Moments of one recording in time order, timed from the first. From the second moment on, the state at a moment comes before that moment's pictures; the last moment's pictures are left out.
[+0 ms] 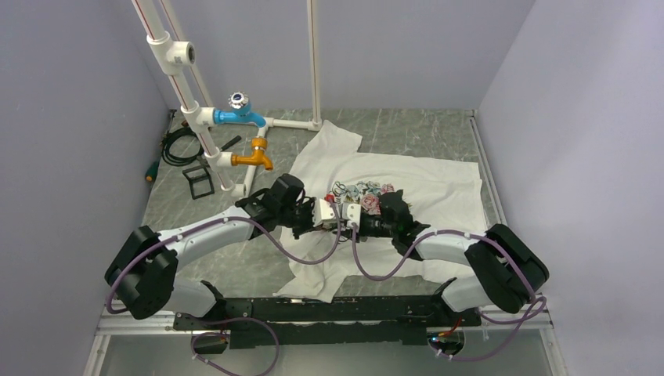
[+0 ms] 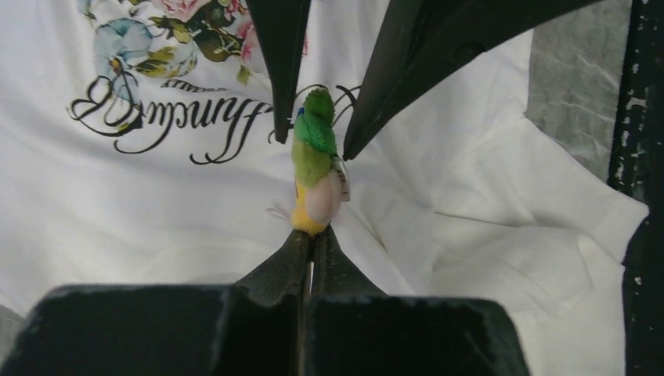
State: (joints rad) left arm -0.76 1.36 0.81 -0.20 0.44 0.58; right arm 0.67 1.38 0.42 0.57 -0.66 -0.55
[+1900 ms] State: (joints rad) left arm -0.66 1.64 0.98 -0.38 0.49 0.39; right arm 0.66 1.57 0.50 0.63 -0.69 -0.44
